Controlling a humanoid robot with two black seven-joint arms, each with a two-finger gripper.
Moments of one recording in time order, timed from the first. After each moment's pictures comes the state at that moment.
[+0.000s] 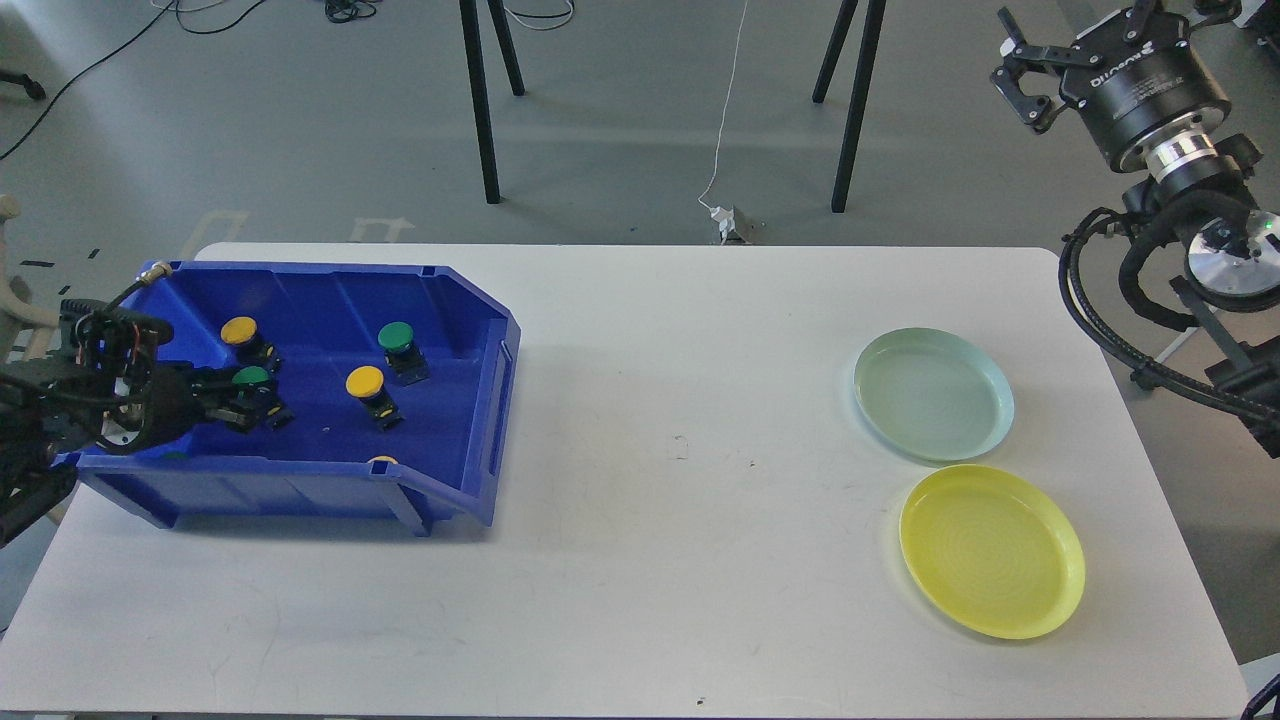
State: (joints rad) left arm -0.80 0.65 -0.05 -0.56 1.66 -0.06 -0.40; right arm 0.86 -0.48 0.90 0.83 0.20 0.38 0.14
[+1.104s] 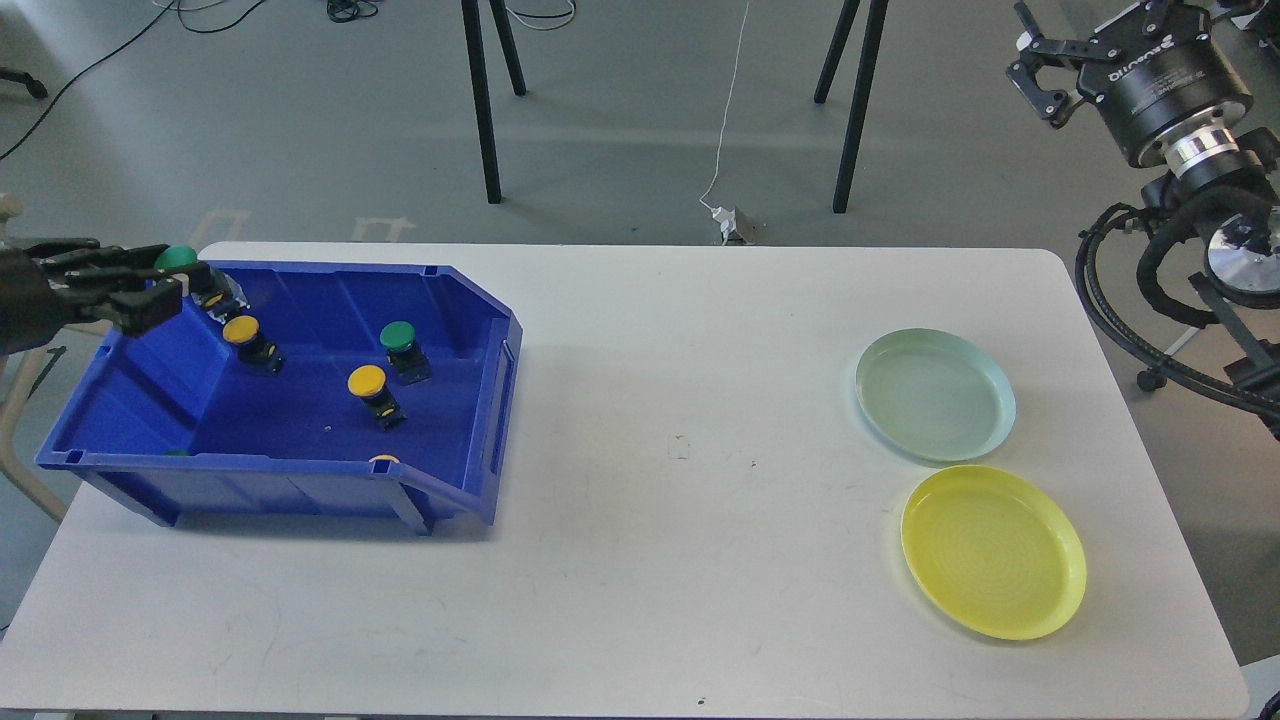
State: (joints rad) left arm -0.95 1.22 -0.23 -1.26 1.62 -0.10 -0.48; right arm 0.85 -0.54 0.90 0.86 0.20 0.38 0.14
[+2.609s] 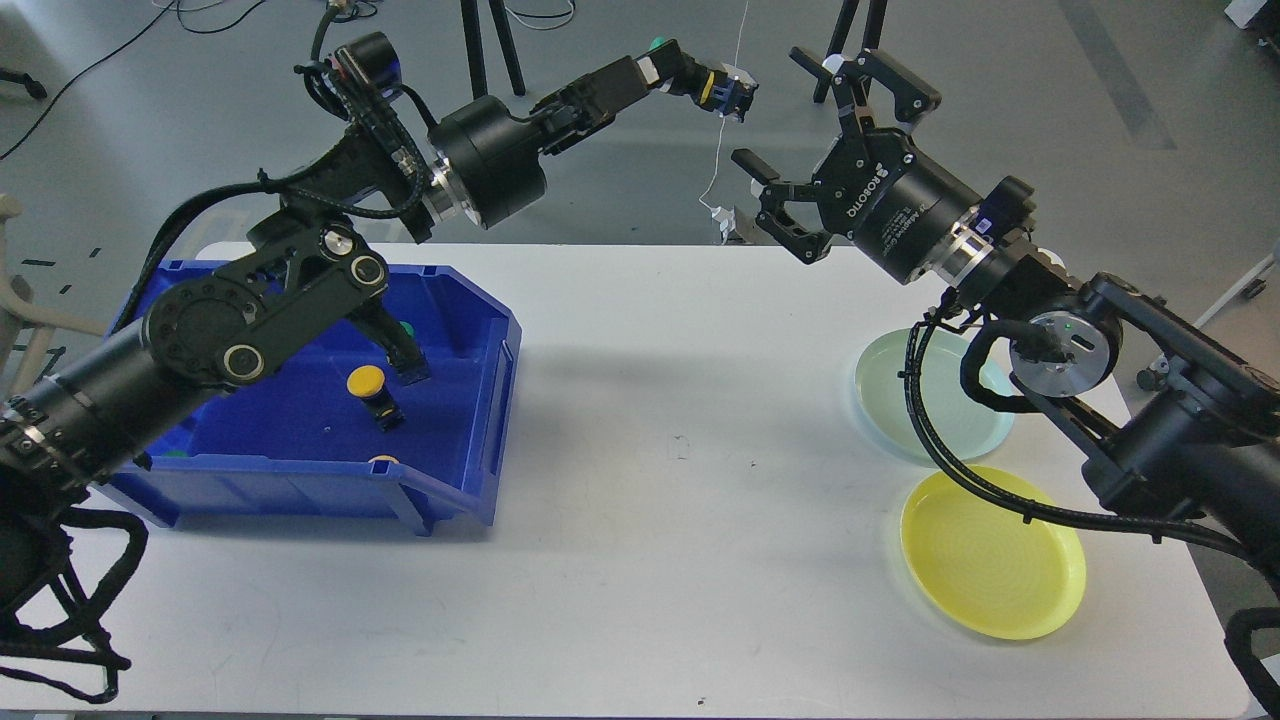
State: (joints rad) left arm -0.98 0.30 -0.59 -1.04 1.22 -0.14 -0.45; right arm 0.75 -0.37 0.75 1.24 -0.13 0.33 0.14
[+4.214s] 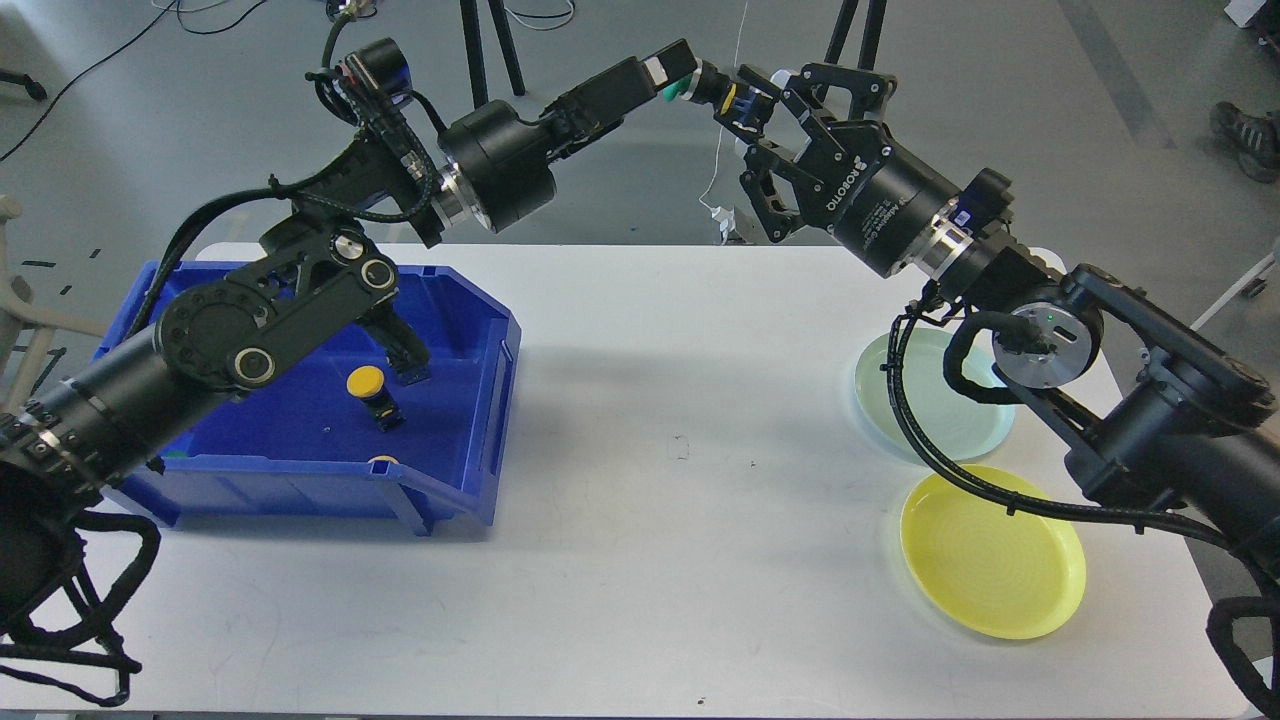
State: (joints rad) left arm -0.97 0.29 -0.61 -1.04 1.19 -0.14 -0.46; right arm 0.77 -0.38 0.76 1.22 -0.13 0.33 0.12
